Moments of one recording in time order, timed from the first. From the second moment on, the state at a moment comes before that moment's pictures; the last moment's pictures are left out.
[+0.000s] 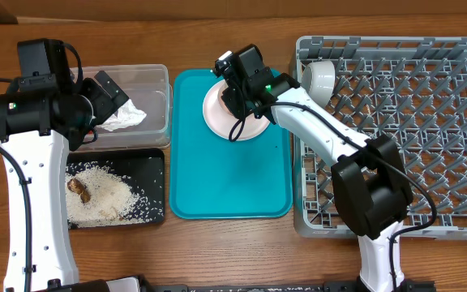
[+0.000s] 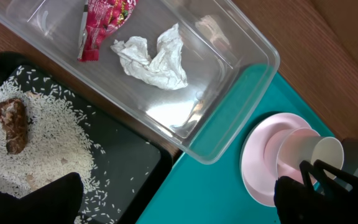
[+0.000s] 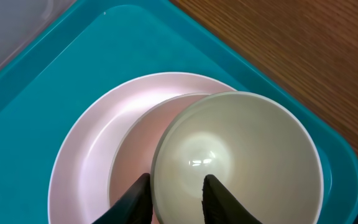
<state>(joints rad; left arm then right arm) 0.16 1.49 1.60 -1.18 0.06 -0.62 0.56 2.14 1.71 -0.52 -0.01 -0.14</state>
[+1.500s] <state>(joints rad) 0.16 1.49 1.60 -1.18 0.06 -0.62 0.36 1.72 1.72 -0.73 -0.26 0.08</state>
